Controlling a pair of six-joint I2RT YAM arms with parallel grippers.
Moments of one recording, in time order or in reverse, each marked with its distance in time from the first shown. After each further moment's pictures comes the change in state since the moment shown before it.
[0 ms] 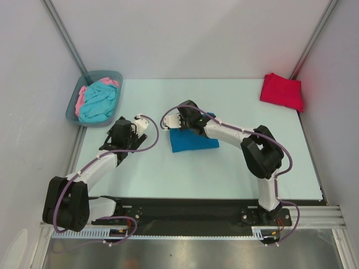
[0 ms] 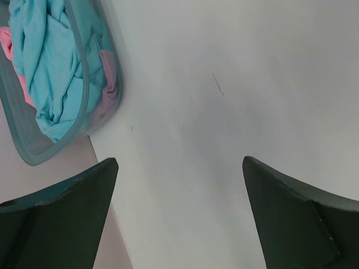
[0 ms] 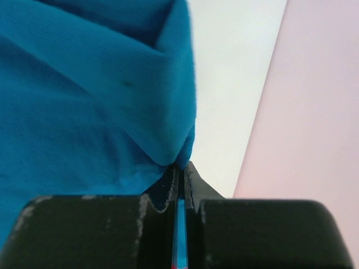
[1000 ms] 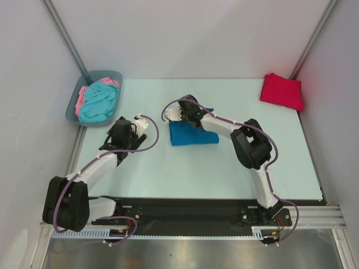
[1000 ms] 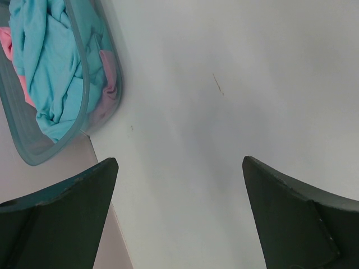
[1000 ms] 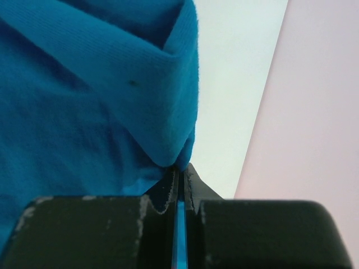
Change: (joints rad) left arm 0.000 0.000 0.000 0.000 0.000 0.000; right arm -0.076 0.192 0.173 0.031 0.020 -0.033
